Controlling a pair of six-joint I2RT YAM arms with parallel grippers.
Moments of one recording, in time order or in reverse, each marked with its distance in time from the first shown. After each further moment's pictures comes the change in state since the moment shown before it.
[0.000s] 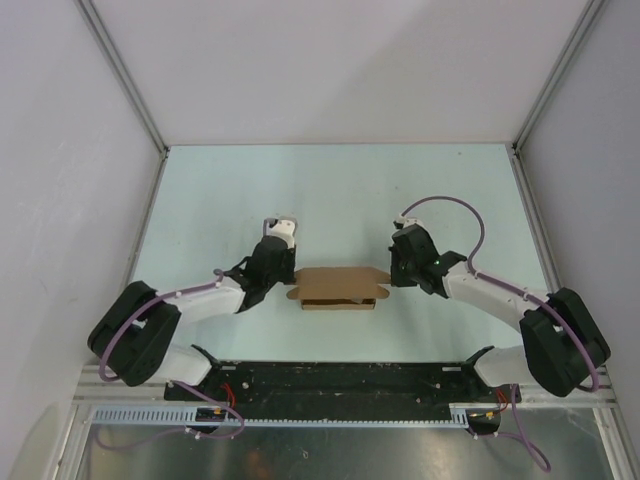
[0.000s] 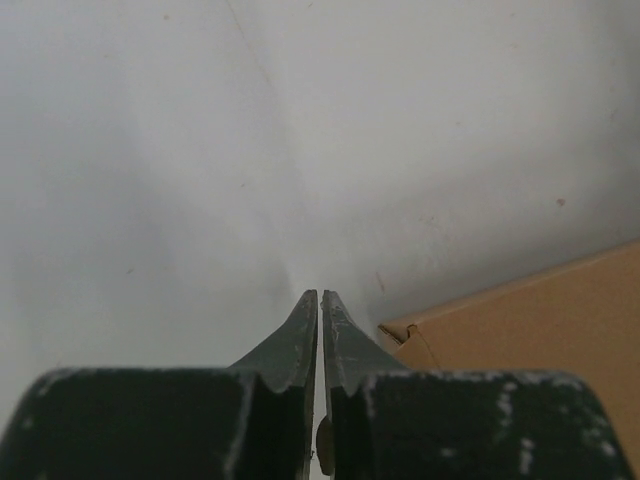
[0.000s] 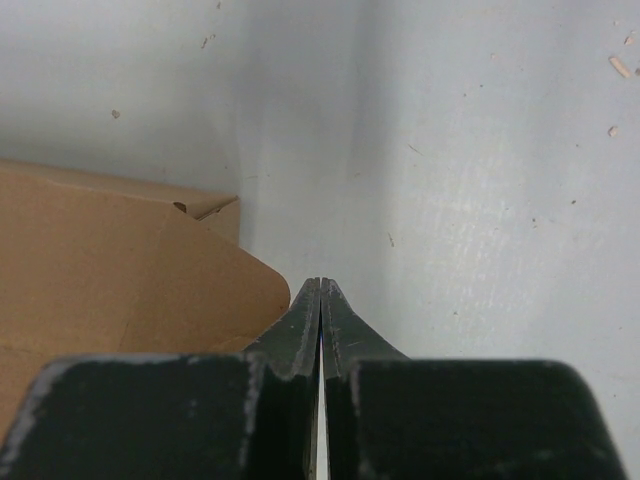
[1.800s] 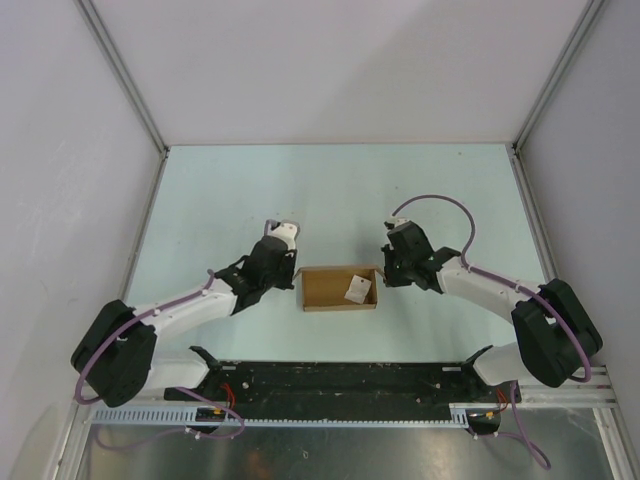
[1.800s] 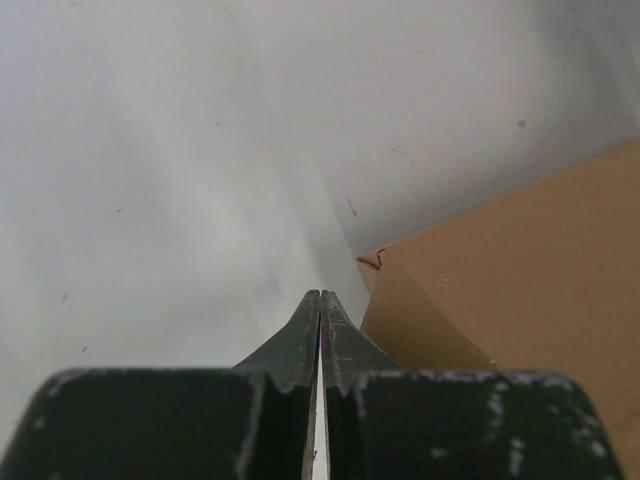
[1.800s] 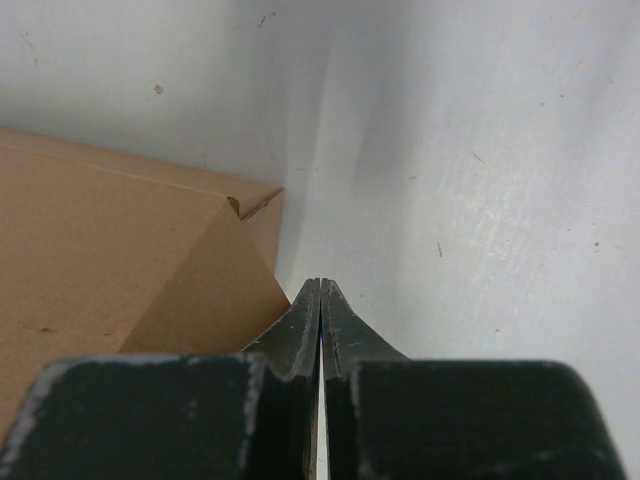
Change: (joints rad) left arm -0.047 -0.146 0.059 -0.316 0.003 0.000; right arm 0.005 0.071 0.045 -0.001 -0.093 -0.041
